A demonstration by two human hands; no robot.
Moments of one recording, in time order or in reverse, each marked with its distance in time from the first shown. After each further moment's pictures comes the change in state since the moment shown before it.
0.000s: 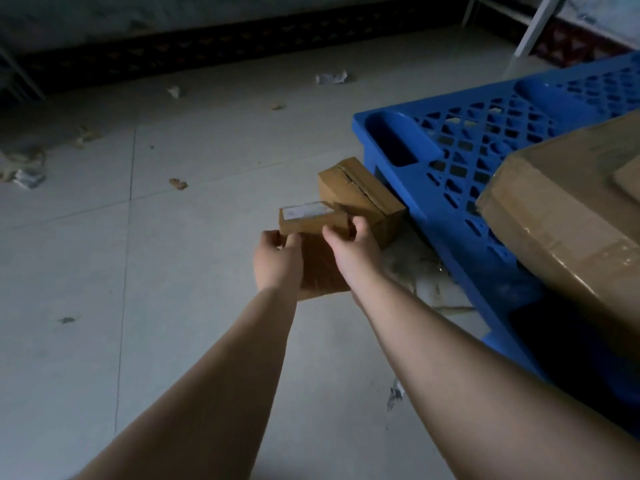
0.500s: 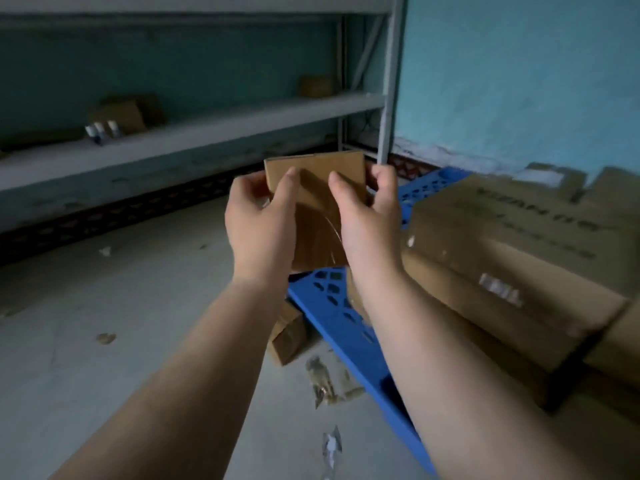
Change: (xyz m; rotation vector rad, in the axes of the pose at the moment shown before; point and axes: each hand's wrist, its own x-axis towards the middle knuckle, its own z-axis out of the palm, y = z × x) left_hand -0.195 0.242 0.027 -0.386 -0.266 0.620; right_hand -0.105 -0.190 -0.223 0.409 0.416 -0.574
